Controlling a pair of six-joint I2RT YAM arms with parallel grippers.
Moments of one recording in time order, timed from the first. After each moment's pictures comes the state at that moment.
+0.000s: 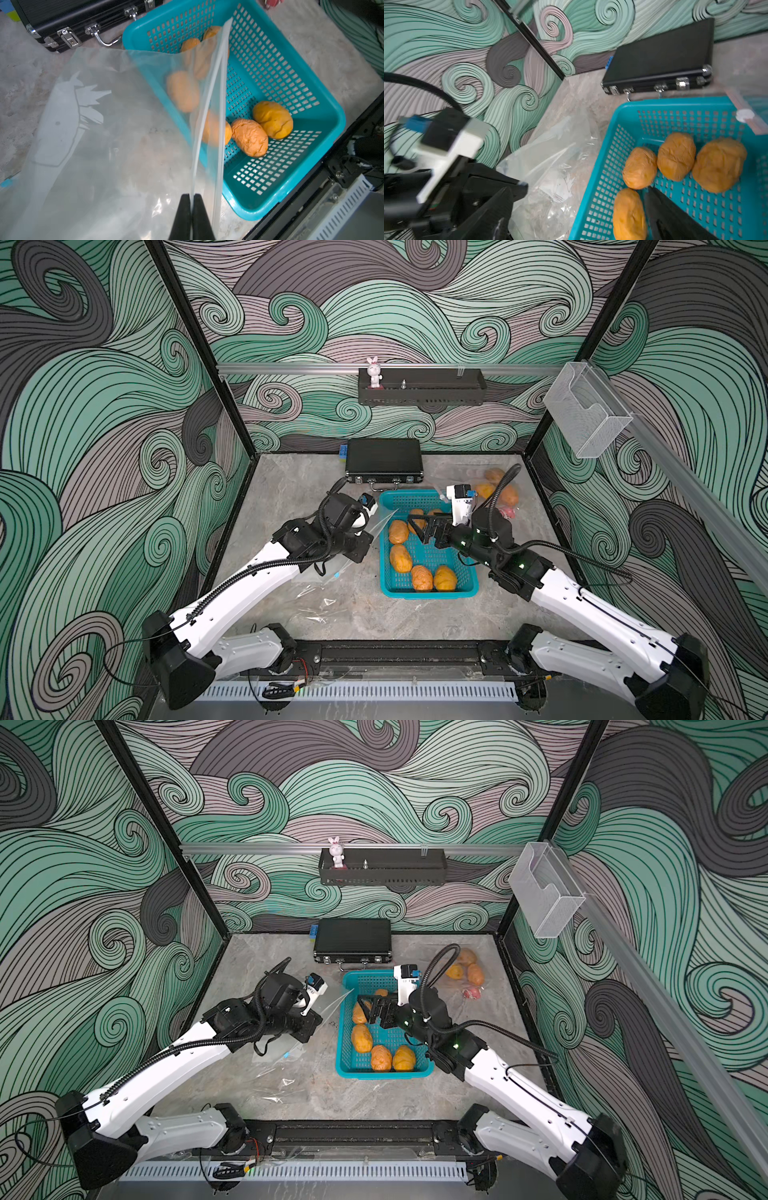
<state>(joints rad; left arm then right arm) -0.72 1.17 1.13 -0.84 0.02 -0.17 0.72 1.03 0.82 -0.18 -0.04 0.61</state>
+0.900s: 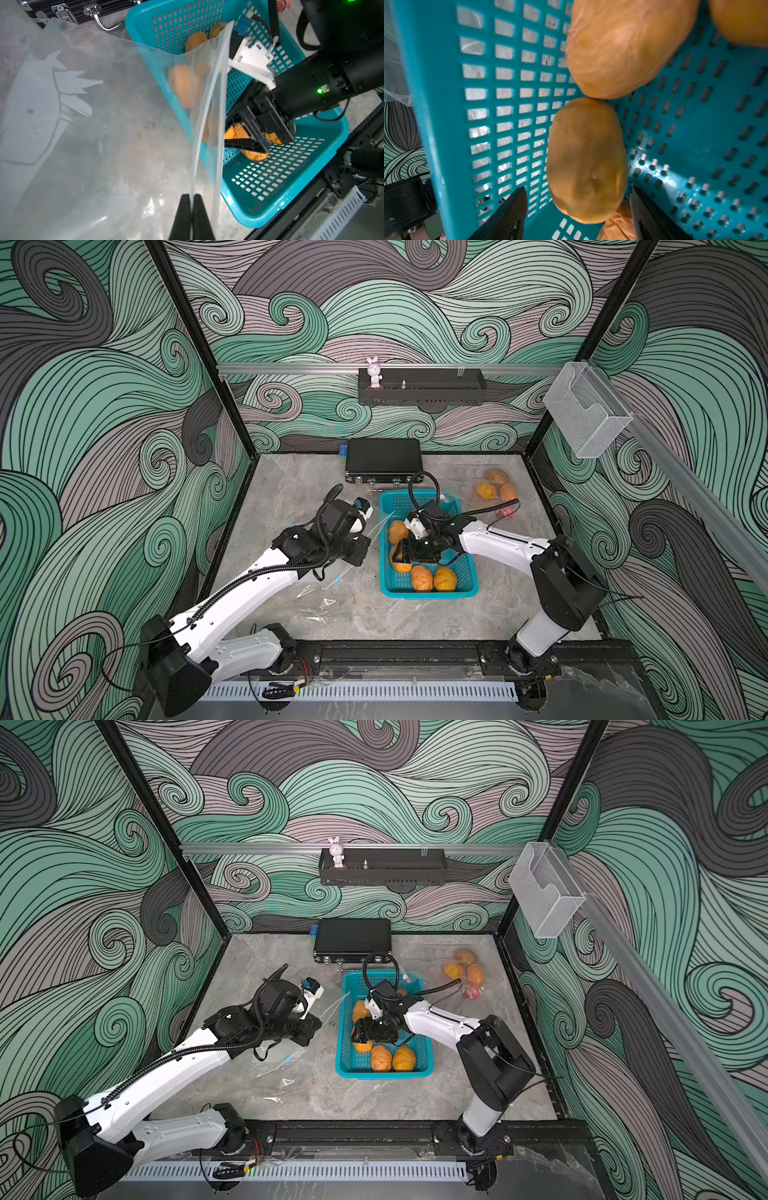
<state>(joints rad) -0.71 1.13 1.03 -0.78 0.03 -0.24 0.68 1.68 1.03 -0.49 -0.40 0.49</state>
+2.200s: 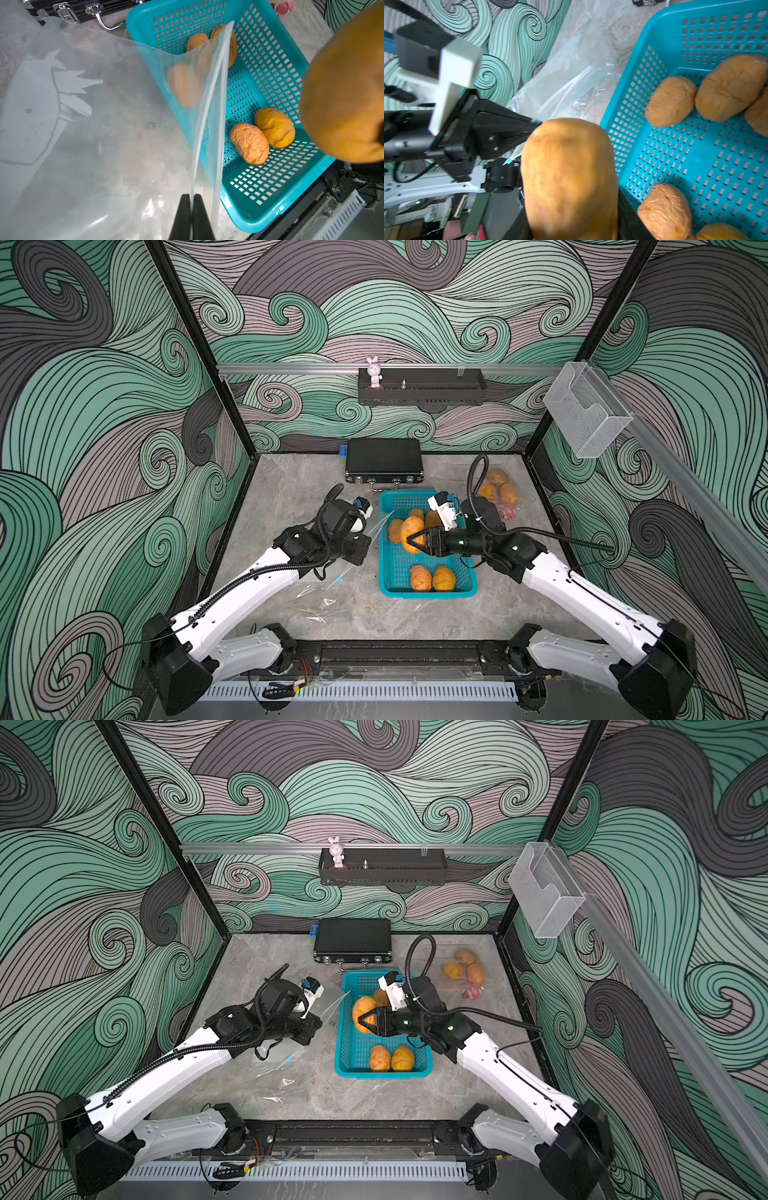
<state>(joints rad) -0.71 1.14 1.03 -0.77 0.03 -0.26 0.68 1.10 0.90 -0.37 -0.45 0.56</state>
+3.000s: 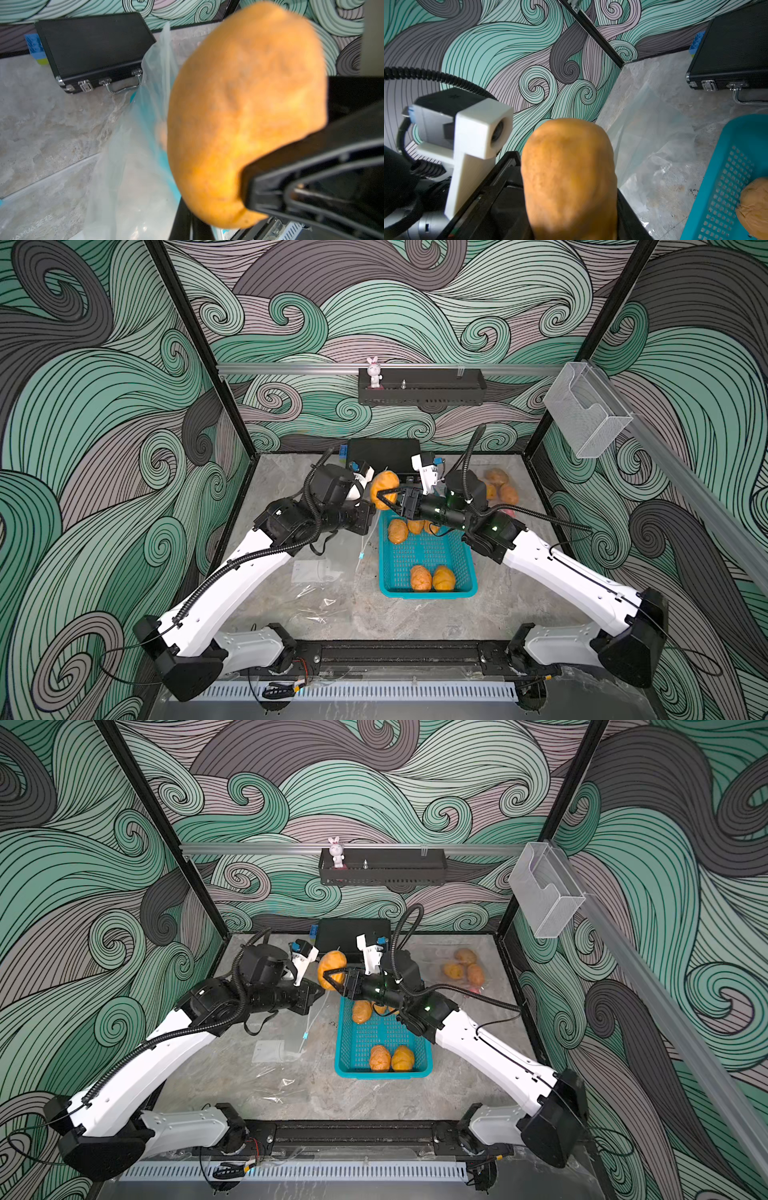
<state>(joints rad) -0.70 1.23 1.47 -0.93 0.07 -0.31 0.80 1.31 1.22 -0.10 -0.27 0.76</state>
